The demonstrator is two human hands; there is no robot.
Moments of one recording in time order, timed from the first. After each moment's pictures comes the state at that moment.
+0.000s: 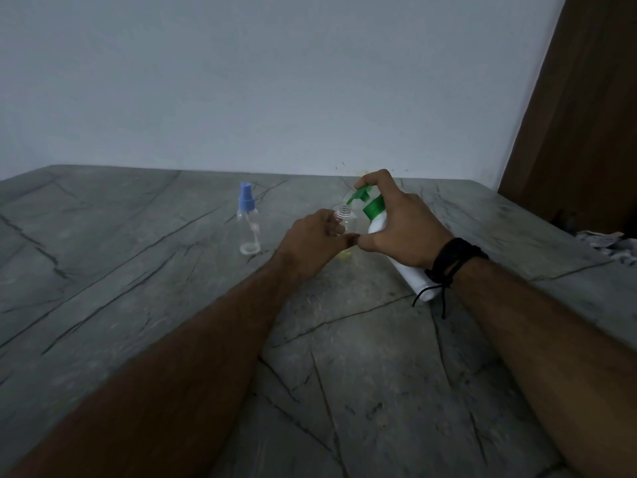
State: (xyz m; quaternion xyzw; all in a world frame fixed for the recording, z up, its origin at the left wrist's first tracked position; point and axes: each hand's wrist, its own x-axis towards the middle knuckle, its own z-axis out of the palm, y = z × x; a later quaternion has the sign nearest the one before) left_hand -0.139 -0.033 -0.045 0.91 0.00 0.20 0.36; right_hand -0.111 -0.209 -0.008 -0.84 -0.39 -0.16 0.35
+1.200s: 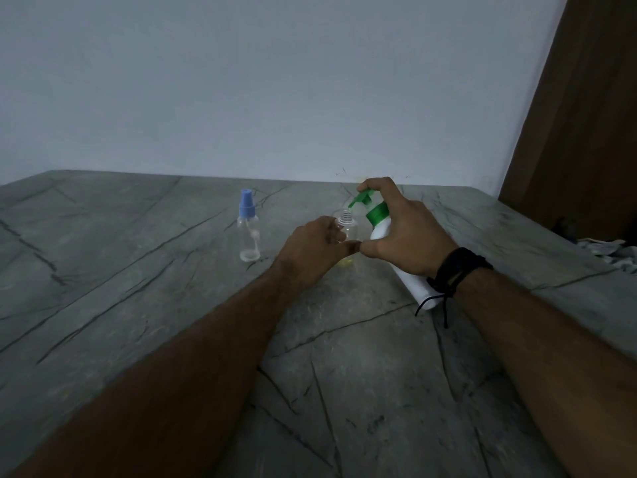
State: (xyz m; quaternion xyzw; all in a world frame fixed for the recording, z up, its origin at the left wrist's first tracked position) left_hand -0.142 -0.035 -0.044 0.90 0.00 0.20 0.38; right_hand -0.110 -0.211 -0.009 -0.84 -0.38 -0.17 0.35
